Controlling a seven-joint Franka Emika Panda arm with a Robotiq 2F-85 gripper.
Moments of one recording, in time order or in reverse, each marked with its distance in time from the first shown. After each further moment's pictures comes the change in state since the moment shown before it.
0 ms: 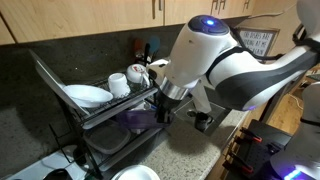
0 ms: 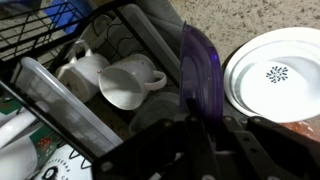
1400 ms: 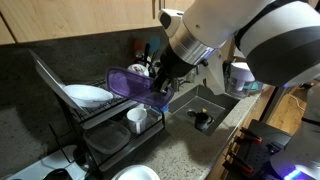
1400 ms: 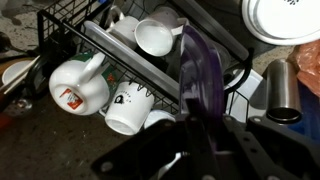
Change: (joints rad) arm -0.167 -0.193 0.209 0.067 -0.005 -0.060 0.217
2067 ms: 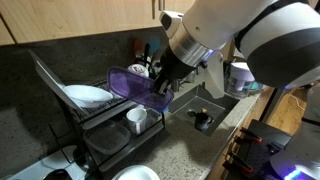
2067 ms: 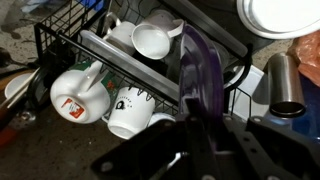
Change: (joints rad) arm -0.002 0.001 0.007 -0.001 0.008 -0.003 0.077
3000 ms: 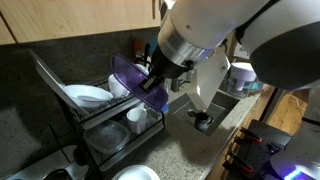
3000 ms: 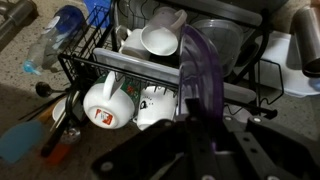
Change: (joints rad) arm -0.044 0.075 0.123 0.143 -0.129 -0.187 0.434
